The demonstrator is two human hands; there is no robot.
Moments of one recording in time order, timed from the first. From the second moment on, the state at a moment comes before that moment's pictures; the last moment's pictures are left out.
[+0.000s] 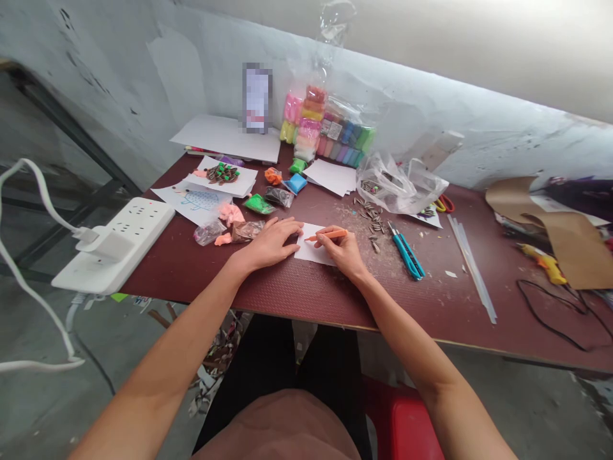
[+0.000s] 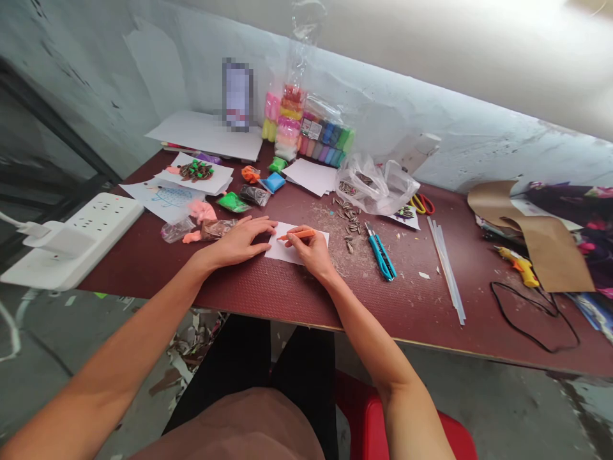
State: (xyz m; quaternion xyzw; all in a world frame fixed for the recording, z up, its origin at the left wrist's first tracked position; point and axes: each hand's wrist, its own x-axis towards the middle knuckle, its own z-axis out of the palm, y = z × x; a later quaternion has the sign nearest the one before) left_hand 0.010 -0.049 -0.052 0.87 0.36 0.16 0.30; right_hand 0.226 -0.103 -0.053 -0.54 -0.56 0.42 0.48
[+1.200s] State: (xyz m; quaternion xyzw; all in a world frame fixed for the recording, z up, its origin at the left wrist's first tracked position) left_hand 0.011 -0.048 -0.053 0.87 0.36 0.15 0.29; right_hand 0.228 -0.099 -0.054 -0.53 -0.59 0.41 0.46
